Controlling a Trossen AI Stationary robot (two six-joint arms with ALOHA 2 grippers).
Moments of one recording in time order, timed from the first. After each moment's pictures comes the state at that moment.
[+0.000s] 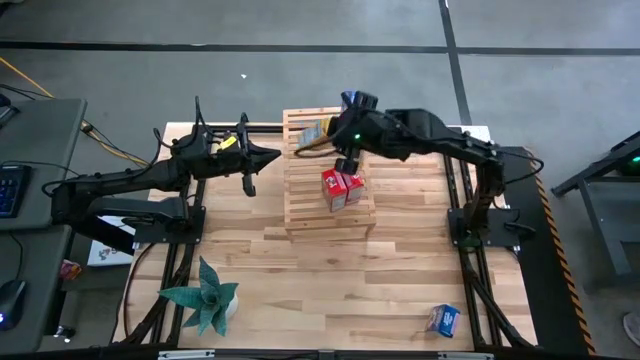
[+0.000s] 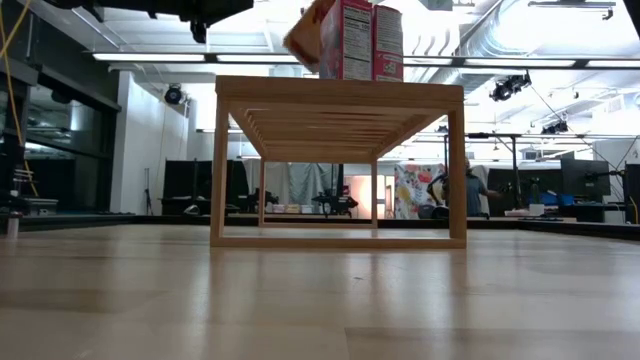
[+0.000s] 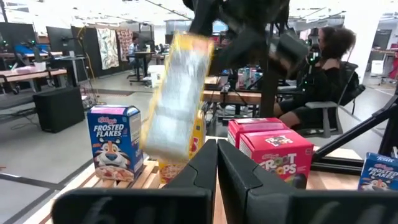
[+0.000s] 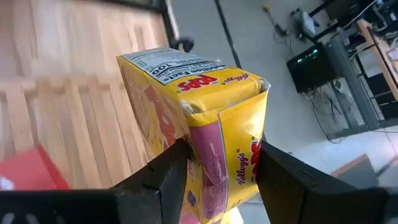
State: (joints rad) left arm 0.29 0.85 0.65 0.26 0.07 0.01; right arm -0.09 1.84 2.27 -1.20 0.56 -0.24
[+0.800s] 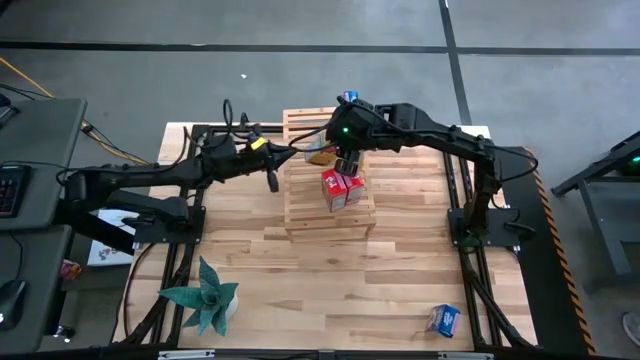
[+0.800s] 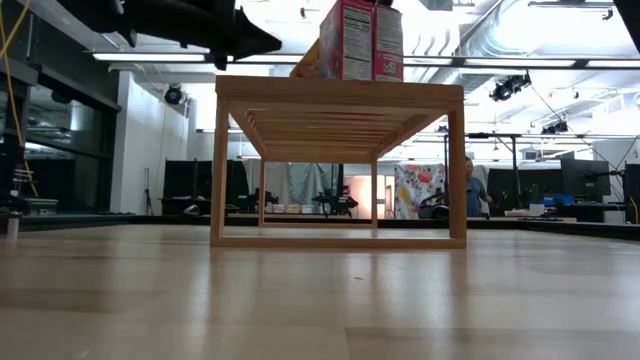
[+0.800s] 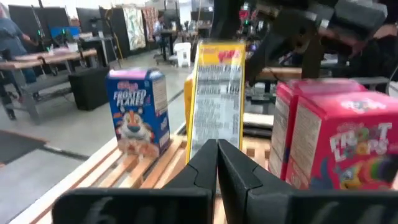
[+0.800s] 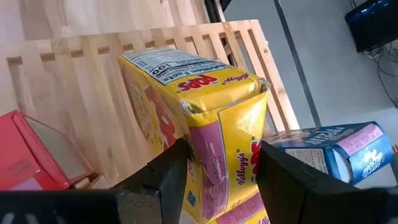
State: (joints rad) left arm 0.30 1.09 0.65 0.41 -0.05 0.05; right arm -0.19 1.86 2.17 -1.25 0.35 -0.14
